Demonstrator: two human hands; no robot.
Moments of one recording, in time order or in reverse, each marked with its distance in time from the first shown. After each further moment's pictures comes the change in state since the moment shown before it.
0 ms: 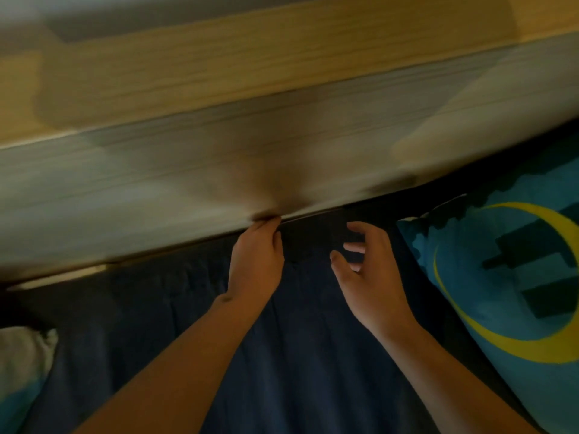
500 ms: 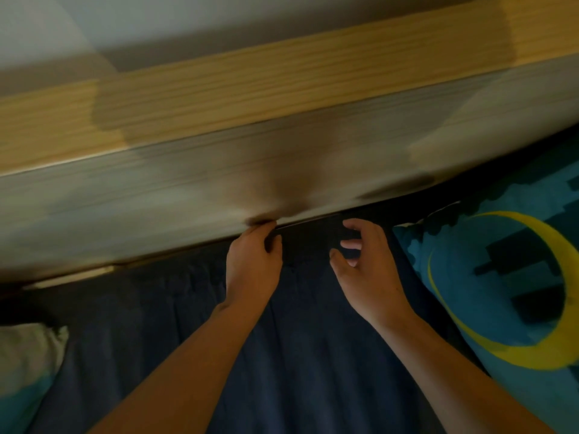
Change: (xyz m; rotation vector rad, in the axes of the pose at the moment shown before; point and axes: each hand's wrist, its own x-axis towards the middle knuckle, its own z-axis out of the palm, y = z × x) left_hand -0.002 0.008 -0.006 -0.070 0.073 -0.124; right_hand 0.016 -0.009 -0.010 0.014 -0.045 0.005
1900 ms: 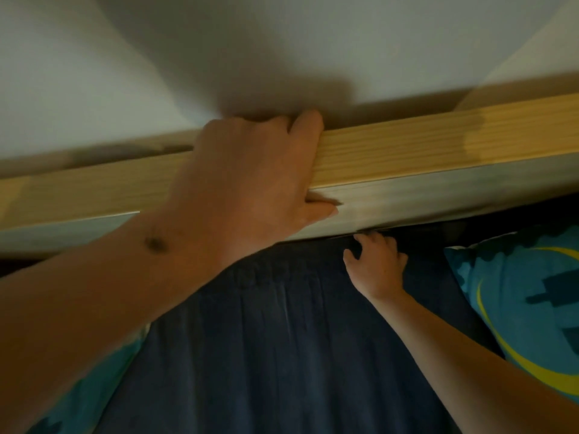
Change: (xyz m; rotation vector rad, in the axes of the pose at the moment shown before) left_hand 0.030 0.110 -0.237 0.763 0.082 0.702; right_hand 0.033 -0.026 0.067 -0.736 -0.138 0.061
